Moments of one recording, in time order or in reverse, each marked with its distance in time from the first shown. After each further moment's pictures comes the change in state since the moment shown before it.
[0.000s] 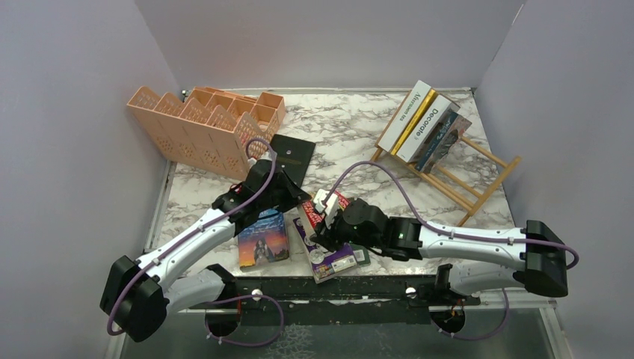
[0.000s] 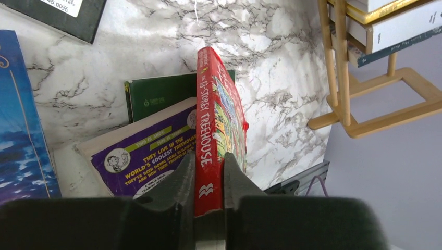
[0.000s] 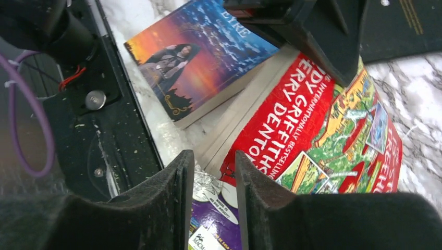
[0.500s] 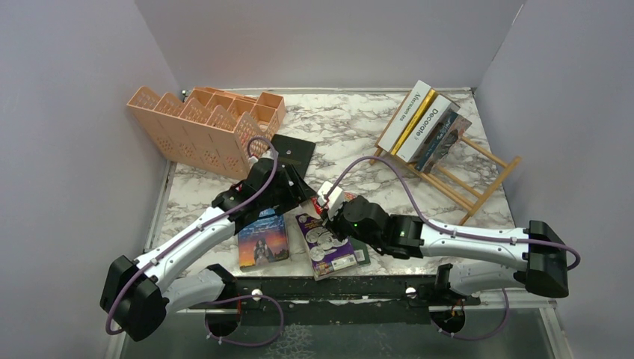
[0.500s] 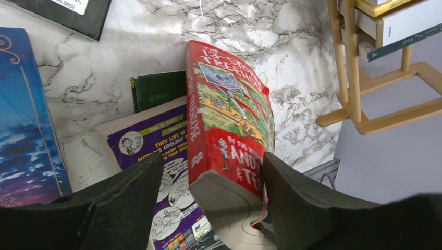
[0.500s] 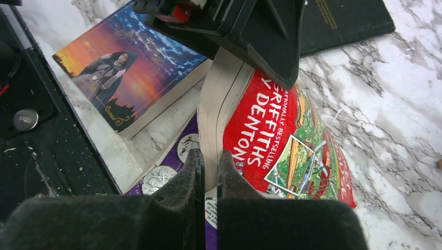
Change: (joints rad) left arm -0.010 0.002 0.043 -0.072 -0.035 0.028; right arm 0.000 -0.007 0.032 -0.048 0.186 -0.040
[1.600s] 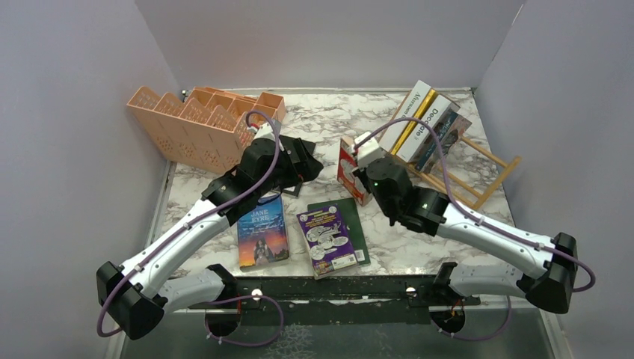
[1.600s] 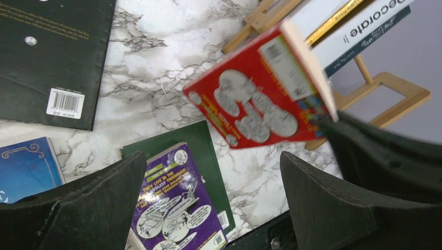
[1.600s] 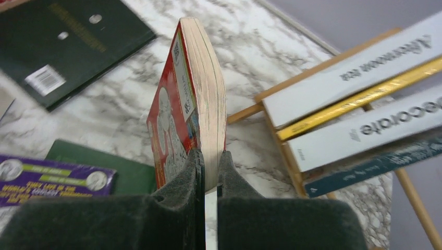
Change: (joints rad) left arm -0.049 -0.002 0.252 -0.038 -0.135 0.238; right arm -0.265 -0.086 0.183 -0.185 0.441 -0.174
